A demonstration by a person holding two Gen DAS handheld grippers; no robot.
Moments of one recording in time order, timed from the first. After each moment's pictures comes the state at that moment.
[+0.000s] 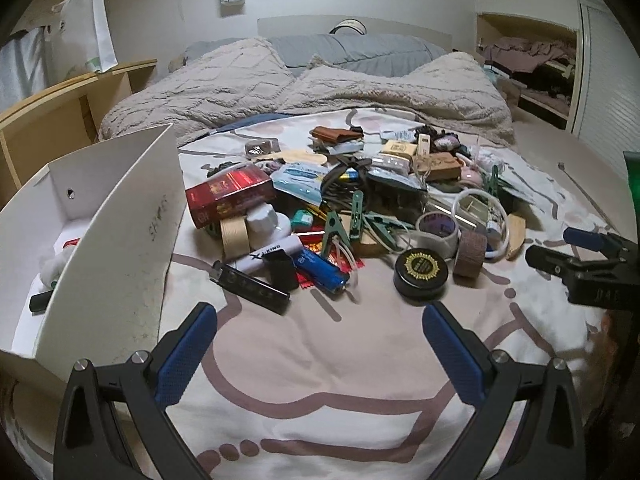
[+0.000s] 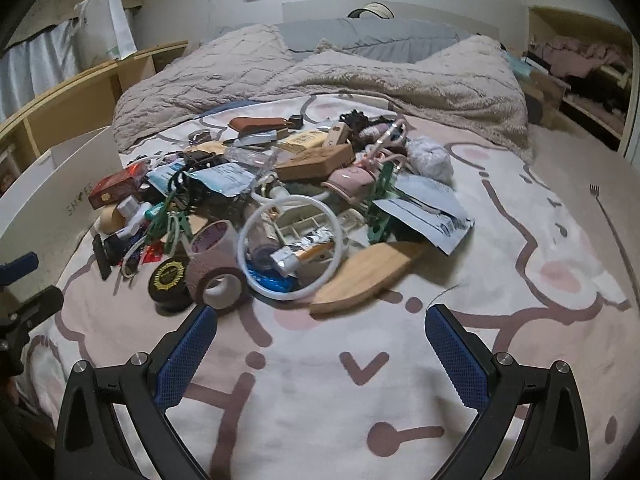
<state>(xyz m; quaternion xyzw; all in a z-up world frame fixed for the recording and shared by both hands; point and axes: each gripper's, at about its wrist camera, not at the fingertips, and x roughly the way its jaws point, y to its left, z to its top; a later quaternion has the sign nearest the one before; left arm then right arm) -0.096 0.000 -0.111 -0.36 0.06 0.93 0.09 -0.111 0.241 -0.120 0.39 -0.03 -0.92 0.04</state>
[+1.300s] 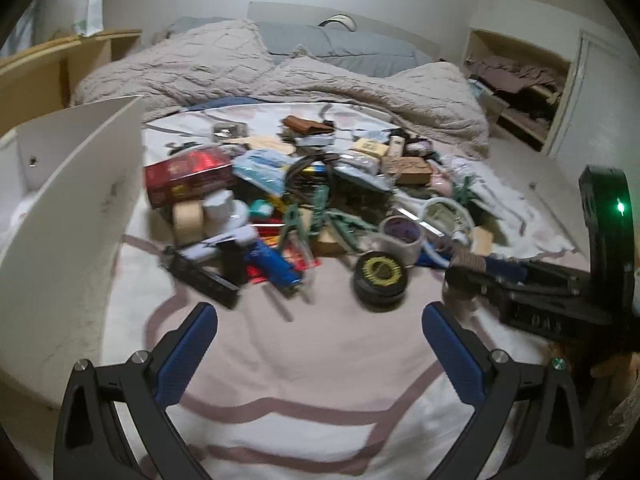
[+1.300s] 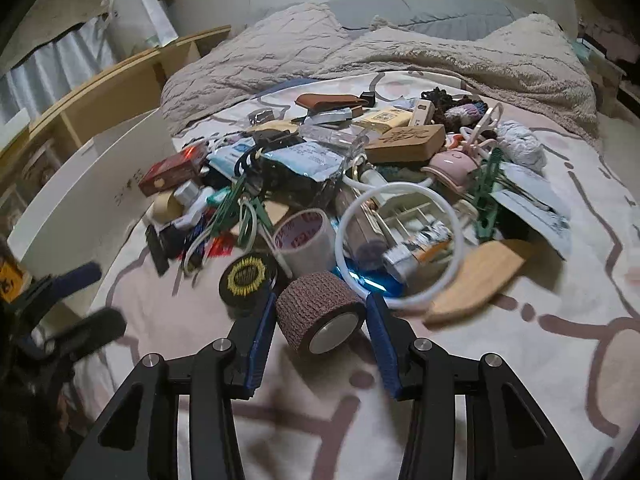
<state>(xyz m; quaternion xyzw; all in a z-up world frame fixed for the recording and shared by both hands) -0.110 0.006 -0.116 -0.38 -0.02 0.91 0.16 -0.126 0.197 -0.125 0.42 -0.05 -0.90 0.14</state>
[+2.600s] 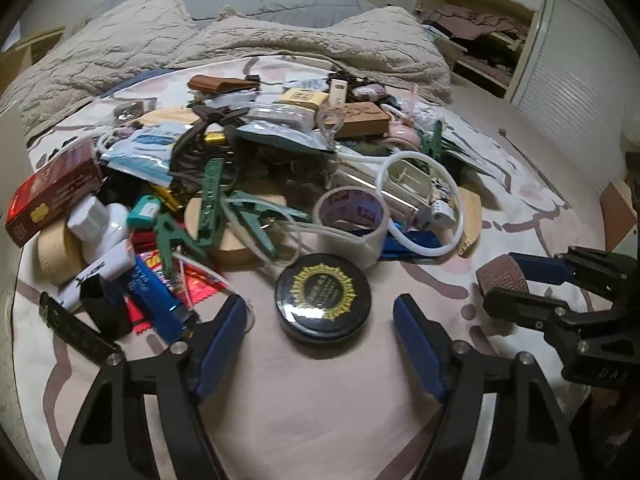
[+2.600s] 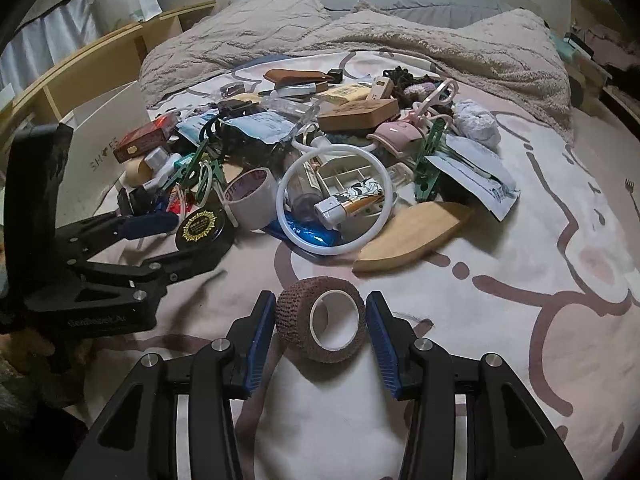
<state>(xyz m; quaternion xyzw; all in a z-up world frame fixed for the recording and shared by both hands) -0.163 0.065 -0.160 -0.43 0.04 0.87 0.25 -0.111 0.224 -0.130 0.46 -0.02 -0.88 0.11</state>
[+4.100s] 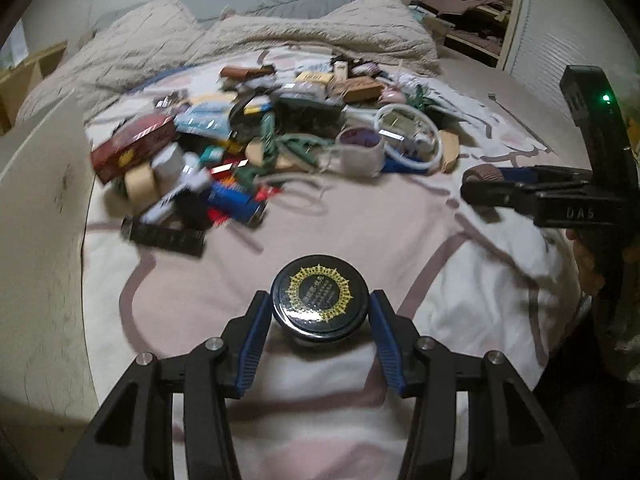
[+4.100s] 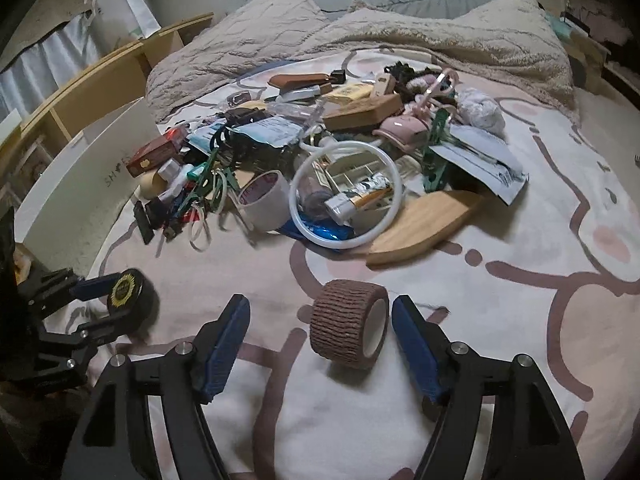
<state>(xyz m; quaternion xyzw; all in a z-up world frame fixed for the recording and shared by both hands) -0.092 -0.002 -0.145 -0.45 0.08 0.86 0.23 -0.106 0.225 -0.129 0.45 -0.05 -0.88 0.12</state>
